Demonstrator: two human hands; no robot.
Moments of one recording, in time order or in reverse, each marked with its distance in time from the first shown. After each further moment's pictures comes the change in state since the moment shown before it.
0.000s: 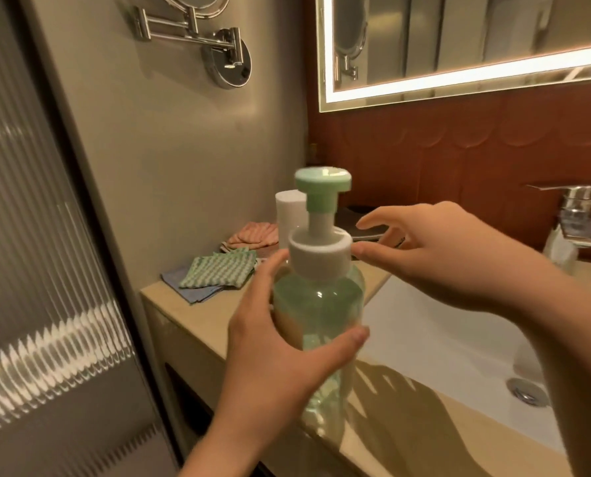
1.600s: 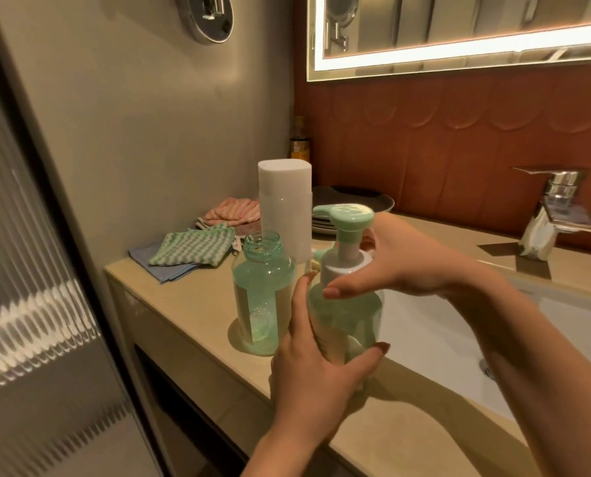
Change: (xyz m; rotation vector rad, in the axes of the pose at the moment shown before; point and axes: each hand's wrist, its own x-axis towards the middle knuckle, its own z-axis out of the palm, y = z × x) left_hand -0.014 -0.065 0.070 0.073 -0.041 -0.163; right_hand 0.039 0.038 0.052 0.518 -0.227 -0.234
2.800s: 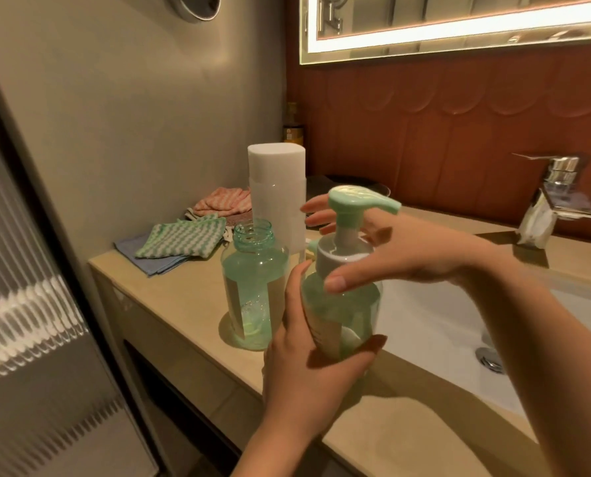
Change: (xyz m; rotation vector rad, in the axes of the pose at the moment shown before) left_hand 0.003 -0.006 -0.001 -0.078 -0.030 0.046; right_hand 0.001 0.014 -0.004 0.077 -0.103 0.041
